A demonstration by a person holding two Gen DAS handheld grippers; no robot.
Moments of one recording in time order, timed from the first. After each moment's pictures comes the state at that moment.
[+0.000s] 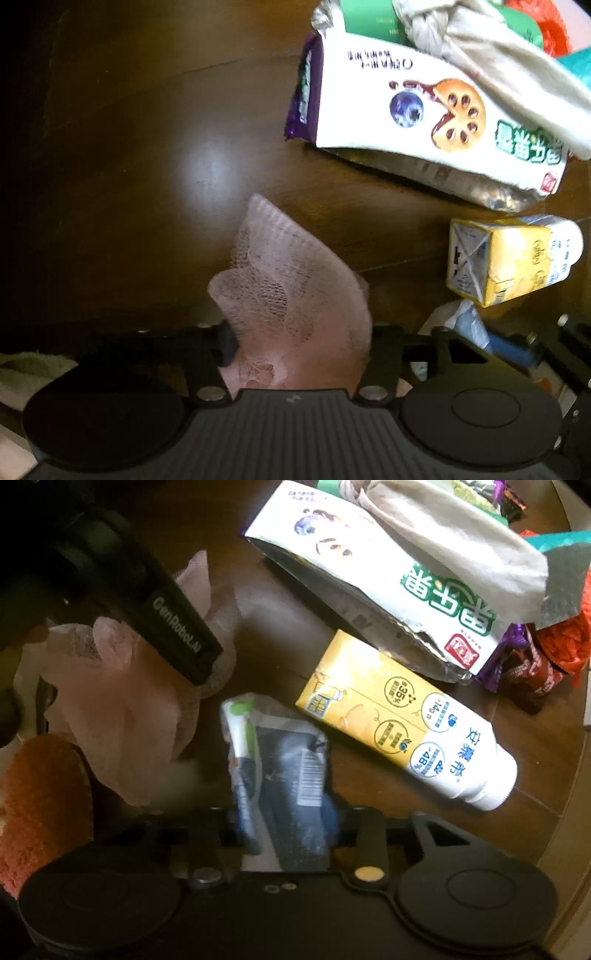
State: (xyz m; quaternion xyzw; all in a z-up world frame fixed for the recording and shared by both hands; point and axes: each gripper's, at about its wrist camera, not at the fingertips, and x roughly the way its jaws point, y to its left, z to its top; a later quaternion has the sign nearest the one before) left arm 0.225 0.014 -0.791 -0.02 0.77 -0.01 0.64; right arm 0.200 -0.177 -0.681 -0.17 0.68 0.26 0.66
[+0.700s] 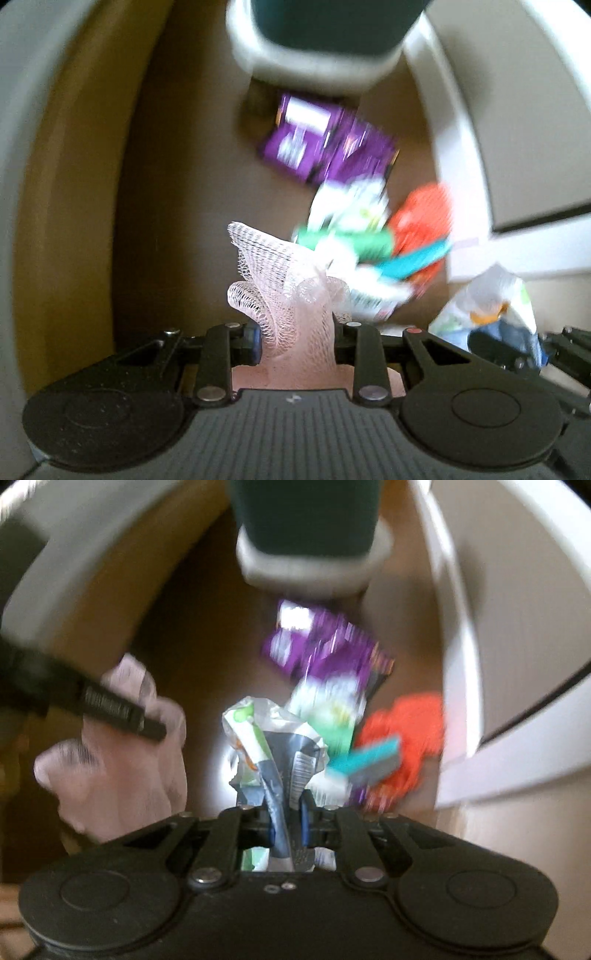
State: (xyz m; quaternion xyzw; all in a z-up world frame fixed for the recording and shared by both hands) left arm 0.284 0.037 -0.509 -0.11 0.65 0.01 0.75; right arm 0.299 -0.216 -0.403 -0.07 0.57 0.20 0.79
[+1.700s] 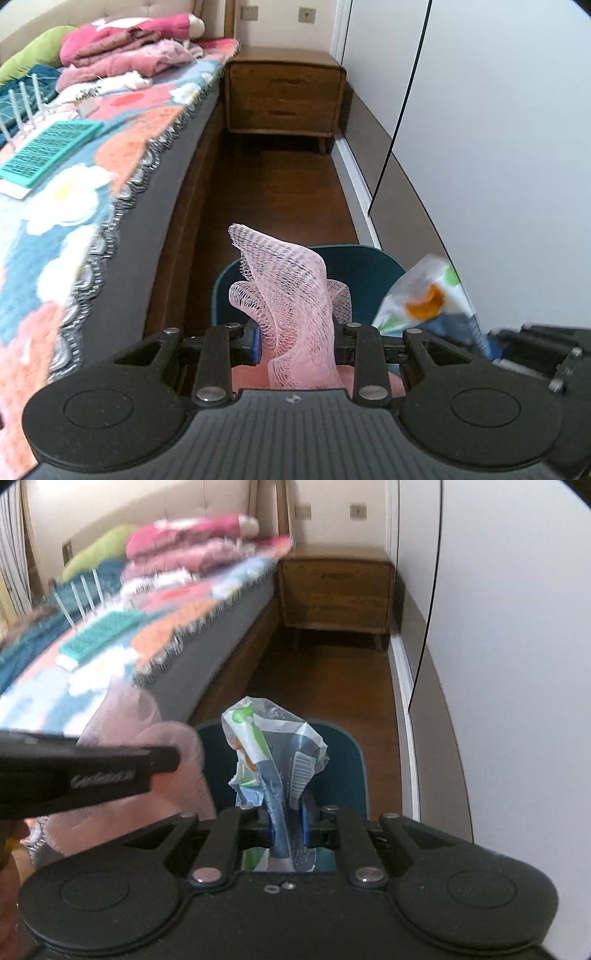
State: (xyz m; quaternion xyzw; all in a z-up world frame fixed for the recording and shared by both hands) left arm 0.571 0.046 -0.261 -0.06 0.43 0.02 0.90; right arm 0.591 -0.143 -0.214 -0.04 0.43 0.20 0.88
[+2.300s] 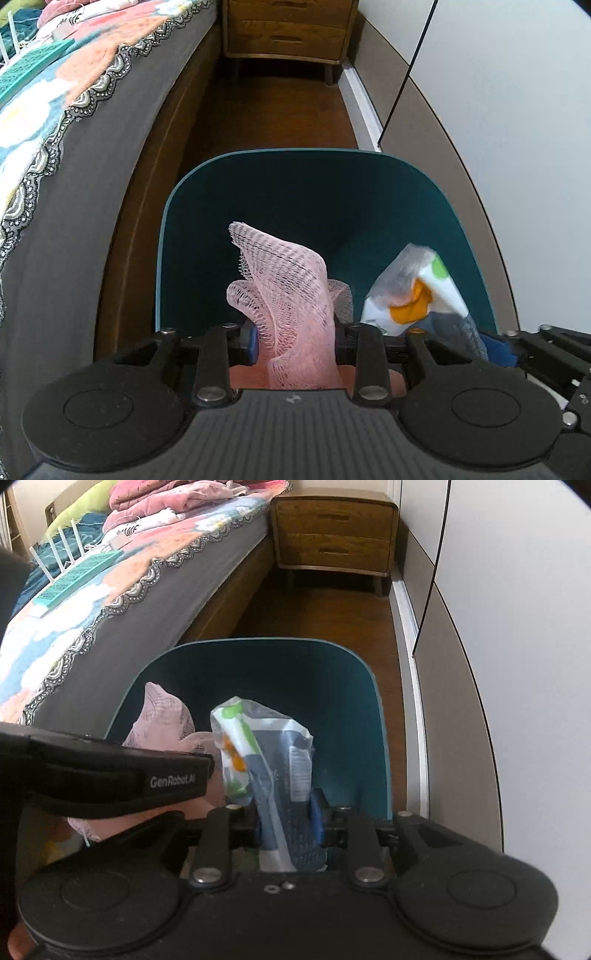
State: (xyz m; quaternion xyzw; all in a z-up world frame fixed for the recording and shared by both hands) left arm 0.597 0.042 -0.350 -0.08 0.52 0.03 0.85; right arm 0.601 -0.134 -0.268 -0.06 0.48 0.19 0.85
